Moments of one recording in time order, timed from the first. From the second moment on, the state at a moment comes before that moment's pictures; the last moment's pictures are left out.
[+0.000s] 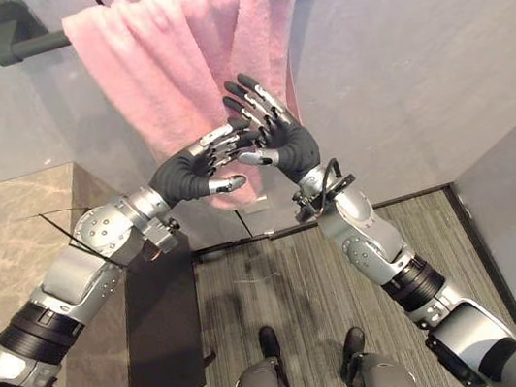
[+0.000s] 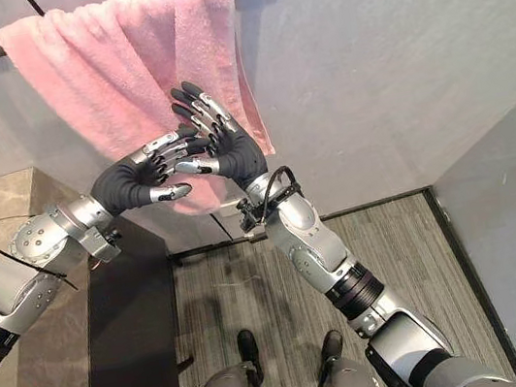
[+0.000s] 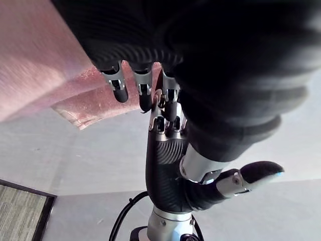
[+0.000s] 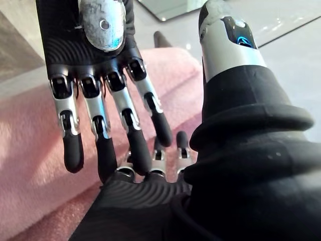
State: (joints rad) left arm -0.55 1.01 -0.50 -0.04 -0.83 -0.17 -0.32; right arm -0.60 -0.15 0.46 0.09 0.68 -0.20 0.07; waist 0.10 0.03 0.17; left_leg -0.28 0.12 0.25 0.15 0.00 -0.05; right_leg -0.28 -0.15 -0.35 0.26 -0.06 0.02
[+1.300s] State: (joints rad) left arm -0.35 0.69 0.09 0.21 -0.62 -0.20 -0.08; right arm -0.55 -0.32 0.12 0.25 0.69 -0.17 0.03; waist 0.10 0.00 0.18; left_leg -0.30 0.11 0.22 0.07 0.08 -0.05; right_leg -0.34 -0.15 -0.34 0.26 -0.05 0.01
